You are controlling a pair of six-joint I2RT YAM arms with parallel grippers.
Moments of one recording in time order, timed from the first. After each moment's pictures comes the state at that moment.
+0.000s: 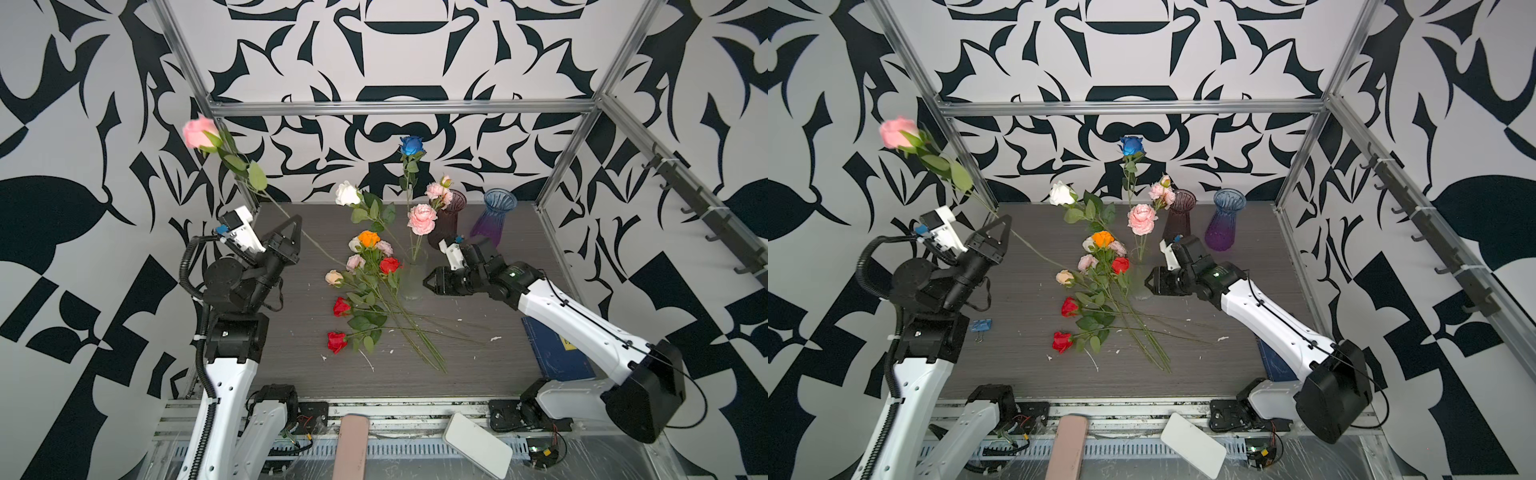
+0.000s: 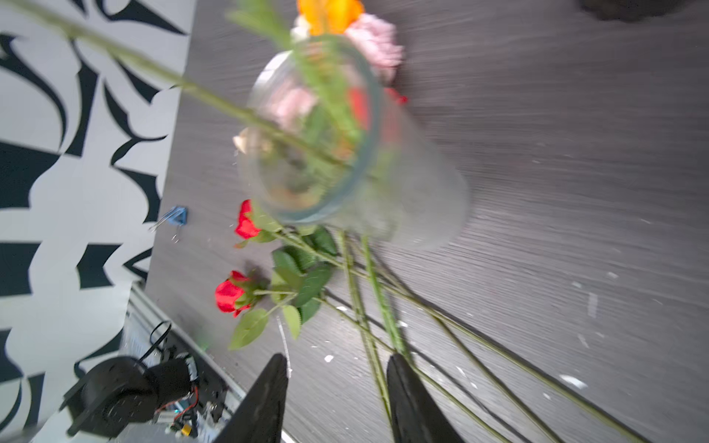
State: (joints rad) left arm -0.05 0.77 0.92 0.12 0.41 -0.79; right arm 0.56 1.28 1.06 -0.60 -0.29 0.59
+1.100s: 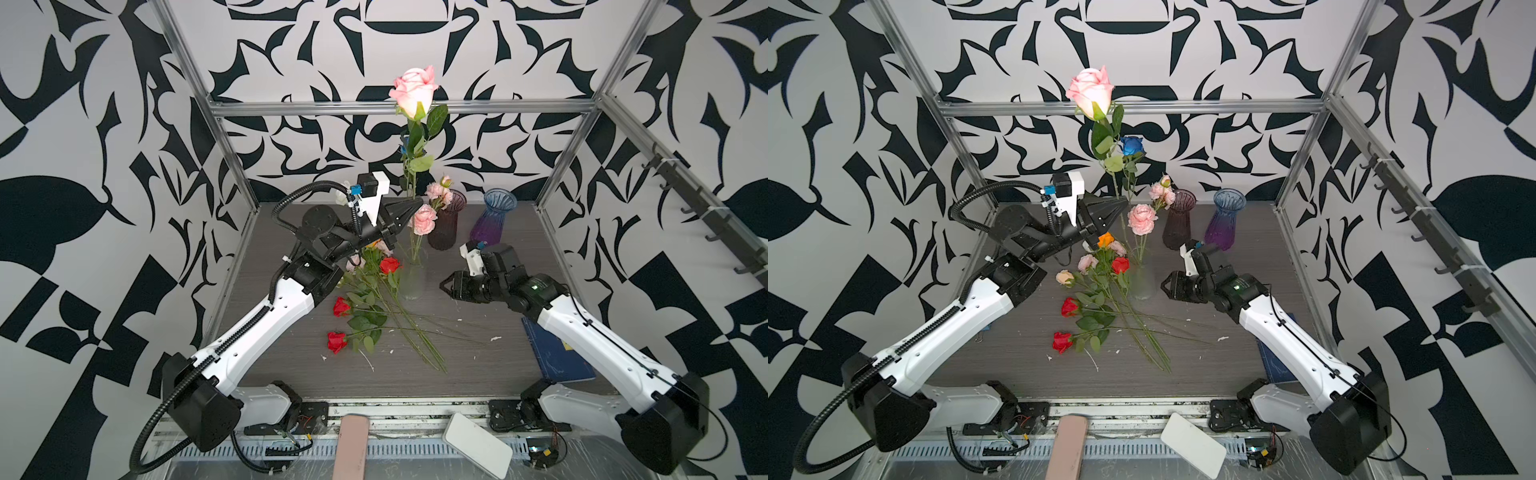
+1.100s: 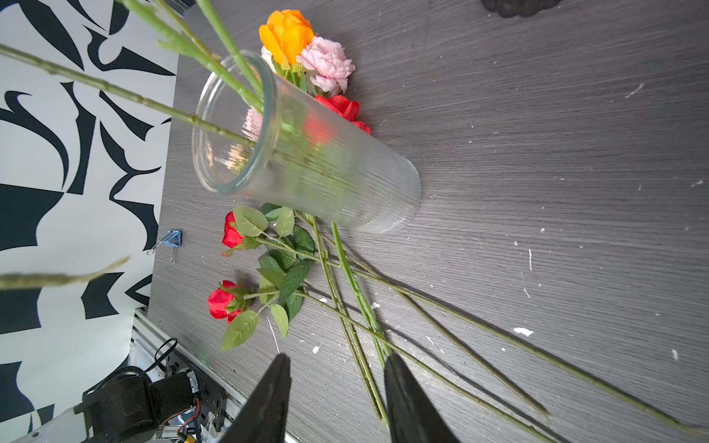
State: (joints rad) left arm -0.65 1.31 1.23 0.41 0.51 -0.18; right arm 0.50 1.14 0.97 -0.63 -0.29 0.63
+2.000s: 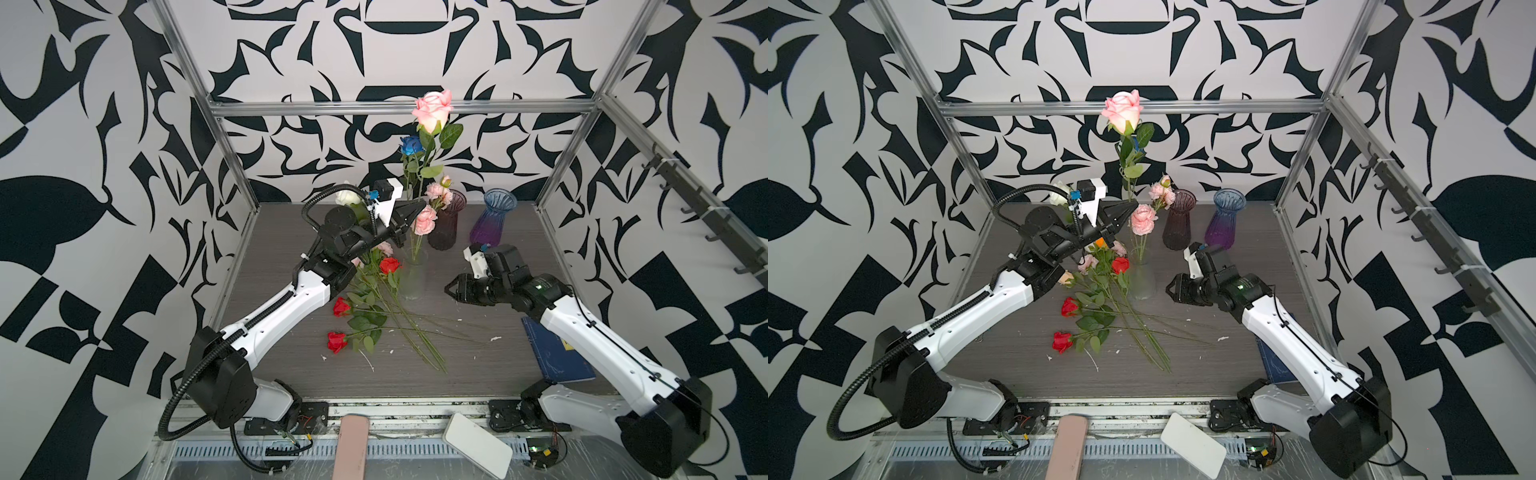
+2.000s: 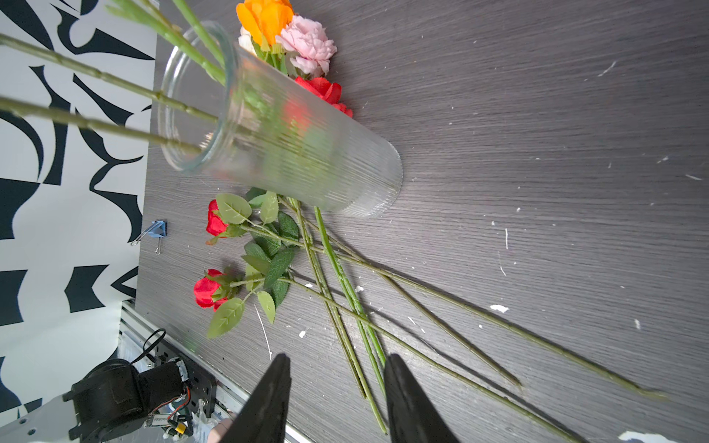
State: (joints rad) left arm -0.65 1.42 1.19 0.47 0.43 -0.09; right arm 0.47 1.13 0.97 -0.70 -0.30 0.58
